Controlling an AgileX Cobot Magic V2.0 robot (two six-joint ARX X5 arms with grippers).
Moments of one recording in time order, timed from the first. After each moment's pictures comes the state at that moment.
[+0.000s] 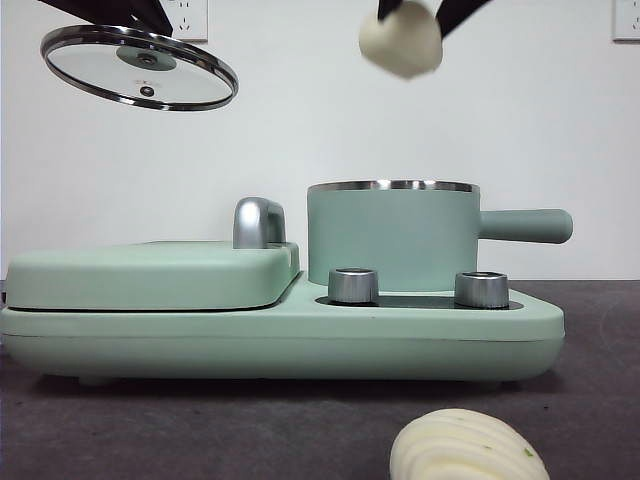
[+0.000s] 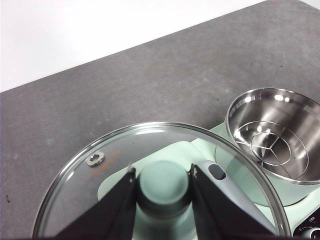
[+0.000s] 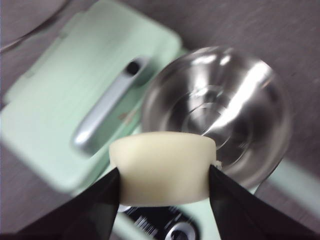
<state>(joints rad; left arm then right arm) -0.31 1.23 1.24 -0.48 0.21 0.14 0.60 1.49 1.61 -0.98 -0.08 0.11</state>
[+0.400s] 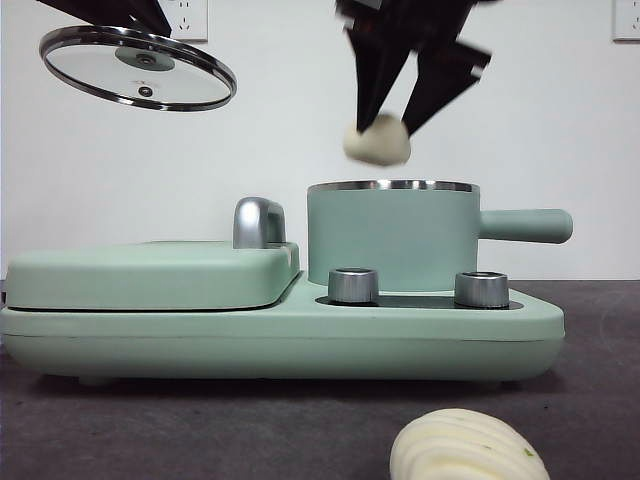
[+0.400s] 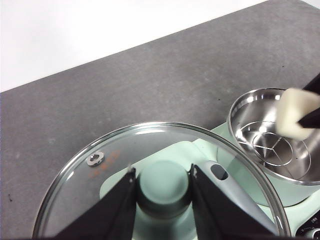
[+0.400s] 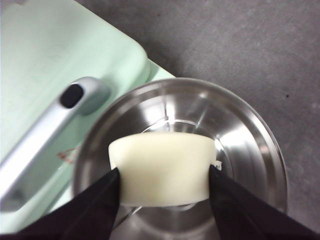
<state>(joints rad) -0.30 1.23 1.24 -0.48 0.21 0.14 0.53 1.75 1.70 -0.88 -0.09 -0.01</state>
